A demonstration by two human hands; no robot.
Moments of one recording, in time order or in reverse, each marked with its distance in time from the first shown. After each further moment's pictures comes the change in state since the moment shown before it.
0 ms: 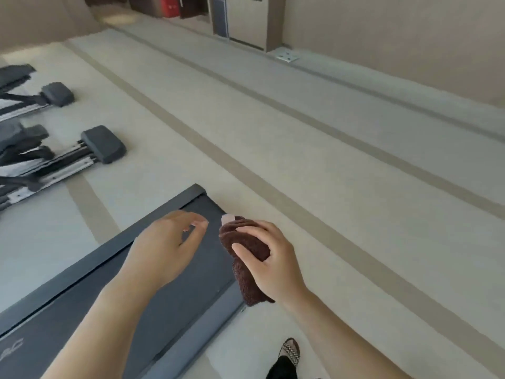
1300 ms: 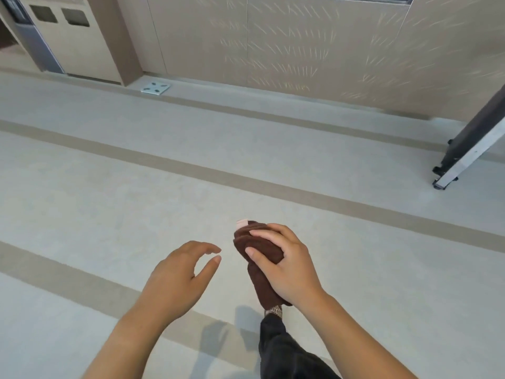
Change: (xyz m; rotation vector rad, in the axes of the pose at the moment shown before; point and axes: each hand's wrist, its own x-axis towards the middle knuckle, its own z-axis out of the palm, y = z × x) left_hand 0.758 0.298 0.260 -0.073 -0.407 0.370; right_hand 0.617 0.305 -0.402 -0.265 0.381 0.257
